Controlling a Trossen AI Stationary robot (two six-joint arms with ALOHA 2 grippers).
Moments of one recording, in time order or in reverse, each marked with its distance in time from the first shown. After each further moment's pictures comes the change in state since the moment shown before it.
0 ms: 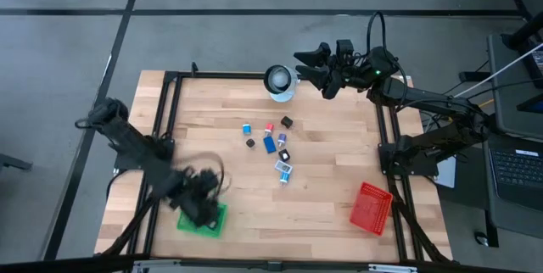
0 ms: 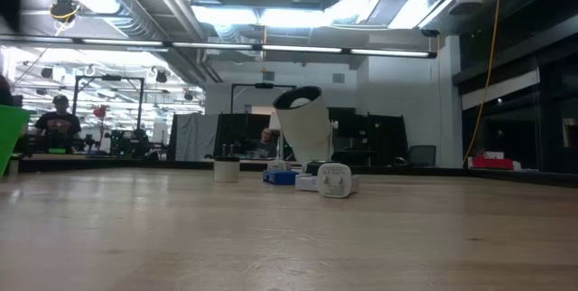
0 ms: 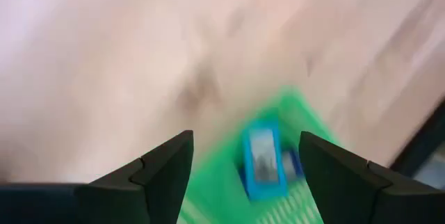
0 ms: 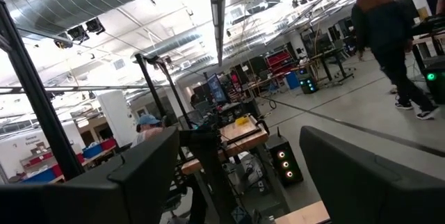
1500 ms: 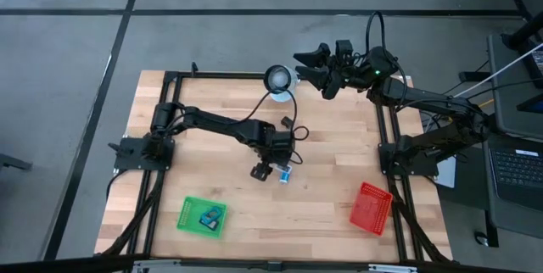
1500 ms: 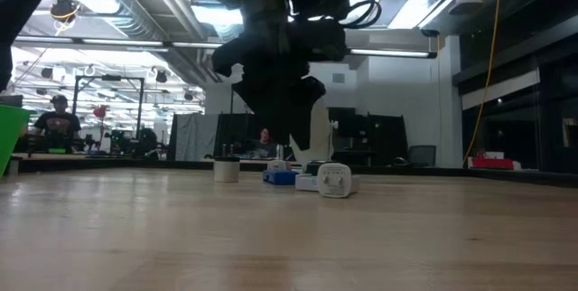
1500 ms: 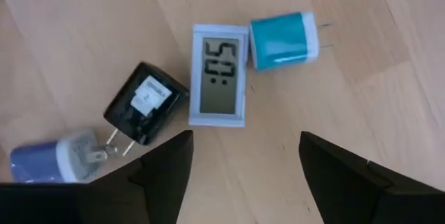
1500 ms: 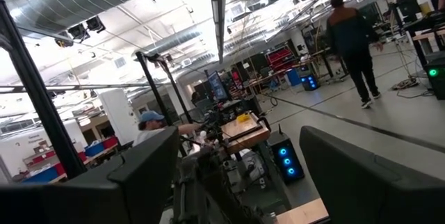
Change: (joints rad) left arm 0.681 0.551 0.360 0.308 0.381 1.745; right arm 0.000 0.000 0.000 -0.009 -0.011 0.008
